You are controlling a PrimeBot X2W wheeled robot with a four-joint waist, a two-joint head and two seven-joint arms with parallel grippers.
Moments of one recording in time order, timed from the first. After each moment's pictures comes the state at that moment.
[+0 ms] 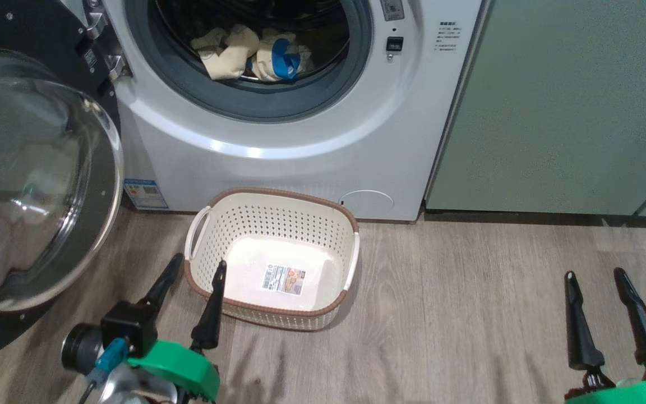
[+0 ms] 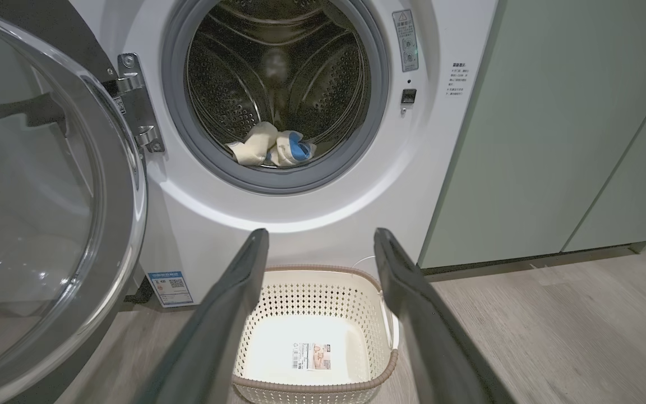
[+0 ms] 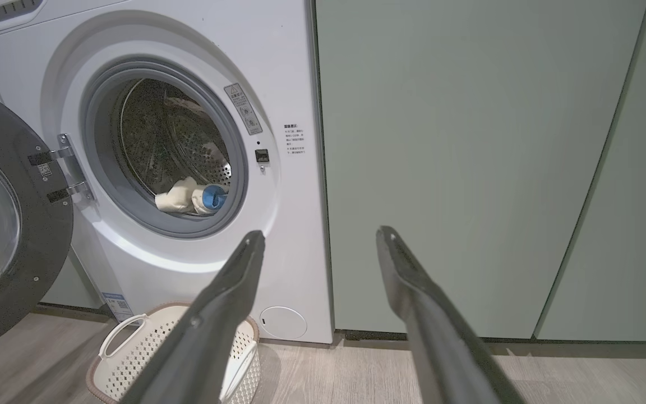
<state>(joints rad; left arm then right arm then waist) 0.08 0.07 0.00 -0.05 -0.10 0.09 -0.12 0.14 -0.05 -0.01 -0.07 0.13 0.13 -0.25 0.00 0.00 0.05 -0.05</state>
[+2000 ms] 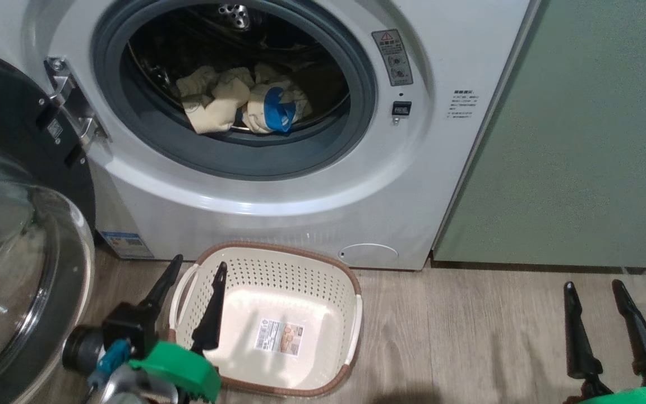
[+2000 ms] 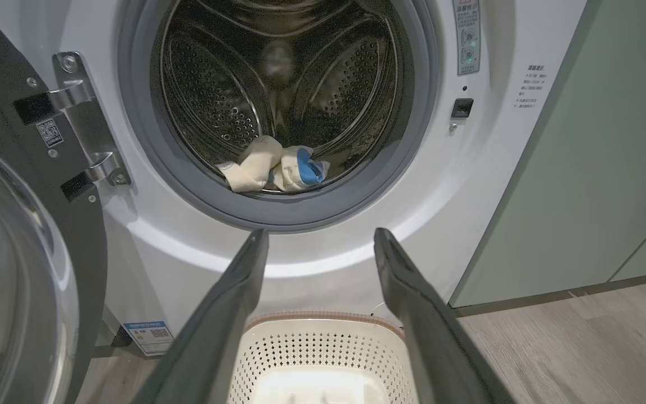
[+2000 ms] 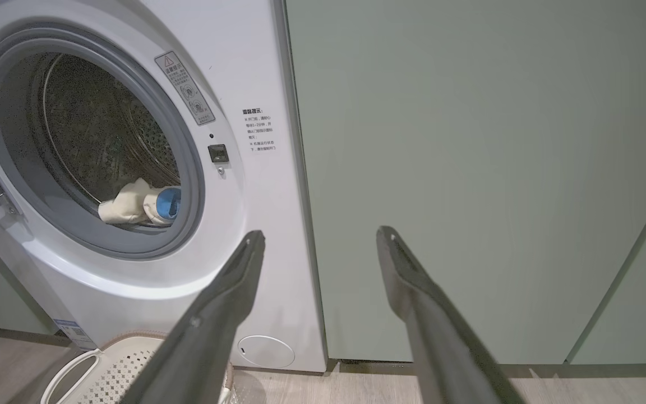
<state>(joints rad) 0.09 0.10 -0.04 -0.06 -0.12 0.13 -0.13 0.16 -0.04 -0.01 -0.04 0.14 0.13 -0.25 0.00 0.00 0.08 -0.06</state>
